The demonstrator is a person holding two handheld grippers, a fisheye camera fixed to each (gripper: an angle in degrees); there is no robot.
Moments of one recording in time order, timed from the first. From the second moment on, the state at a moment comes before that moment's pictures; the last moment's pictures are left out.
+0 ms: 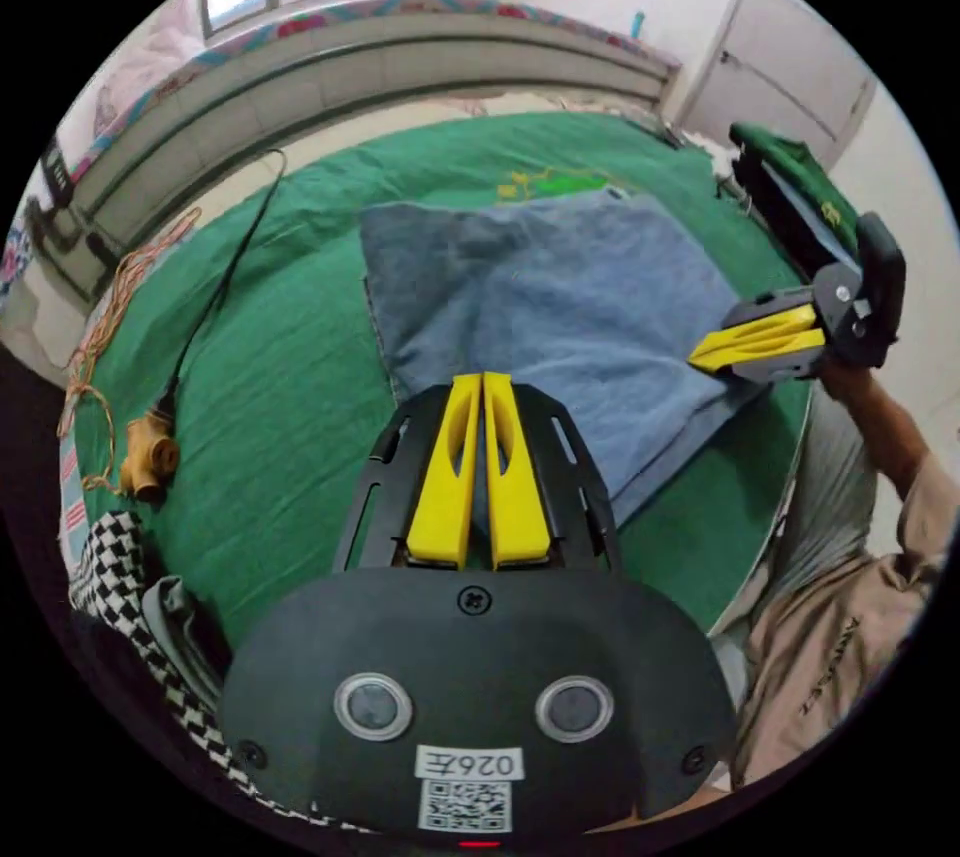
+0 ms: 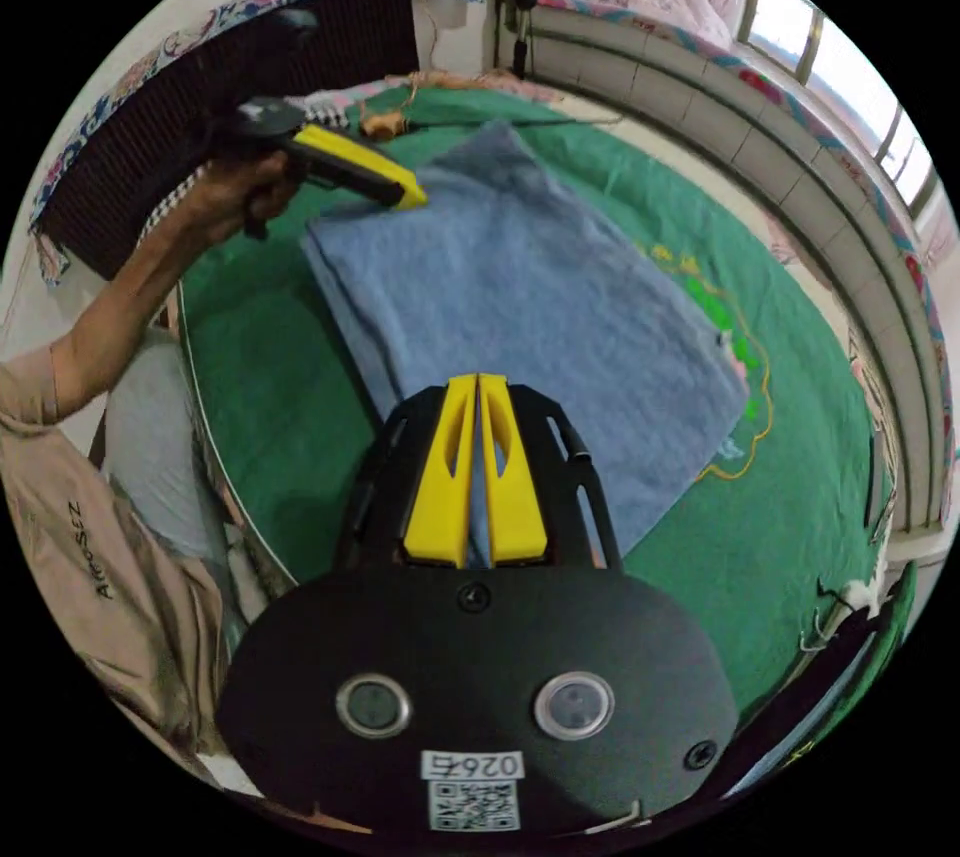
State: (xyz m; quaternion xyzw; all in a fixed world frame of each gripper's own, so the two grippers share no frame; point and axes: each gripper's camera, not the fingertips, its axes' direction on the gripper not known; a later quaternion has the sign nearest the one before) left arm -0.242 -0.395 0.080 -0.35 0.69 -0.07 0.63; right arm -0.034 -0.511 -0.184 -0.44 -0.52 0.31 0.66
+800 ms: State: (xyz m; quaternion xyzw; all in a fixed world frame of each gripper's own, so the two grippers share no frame) left arm -0.341 -0.373 0.159 -0.30 0.71 -0.37 0.52; right arm 0.188 -0.369 -0.234 -0.38 -0.36 0.52 0.67
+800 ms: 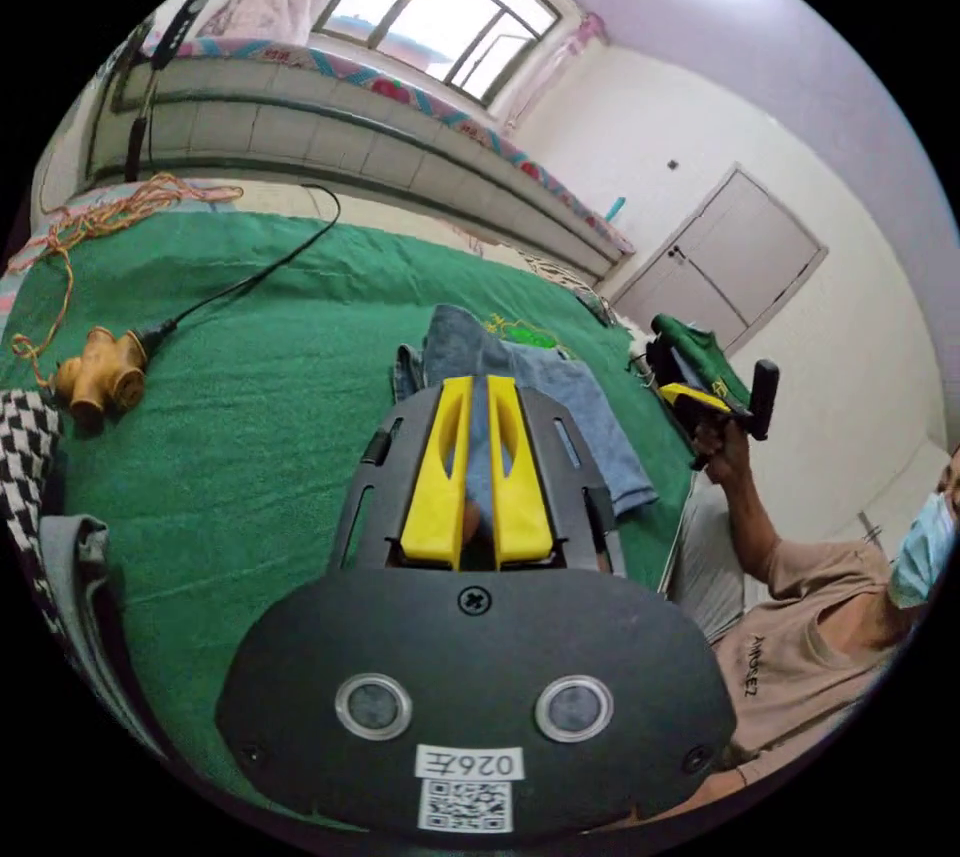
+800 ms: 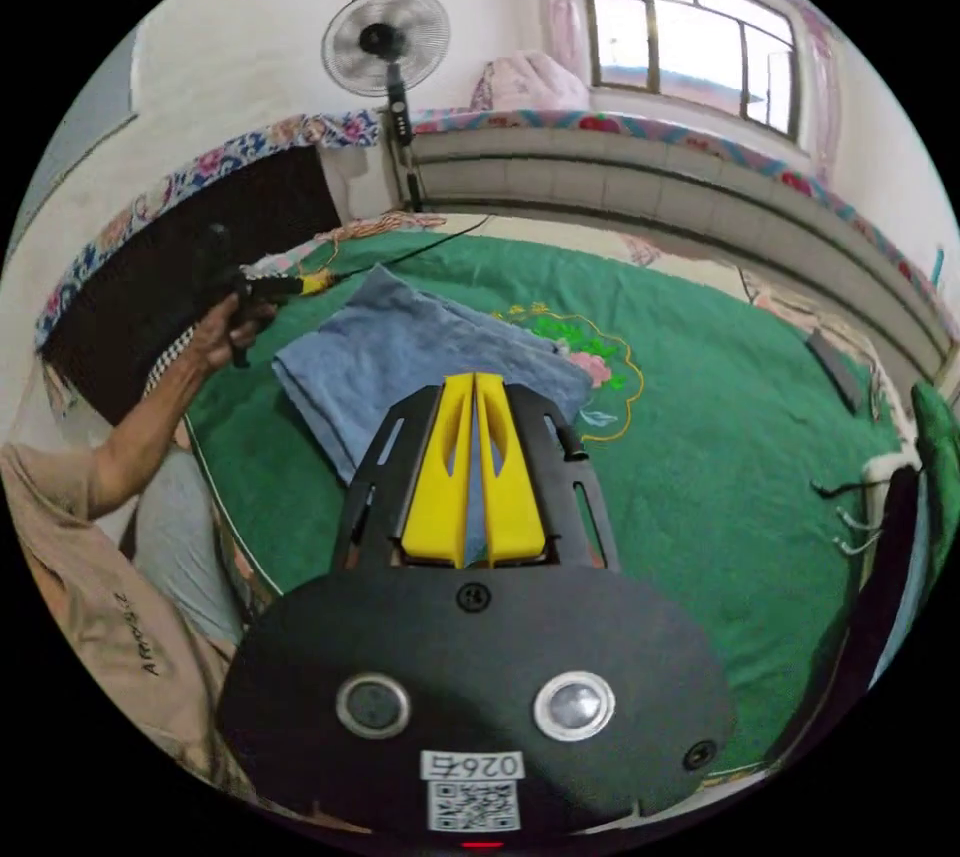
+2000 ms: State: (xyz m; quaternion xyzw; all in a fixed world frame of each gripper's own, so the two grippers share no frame) left arm -0.370 -0.431 0.160 -0.40 0.78 -0.28 0.39; right arm 0.096 -0.240 -0.168 -0.48 -0.42 0.65 0.42
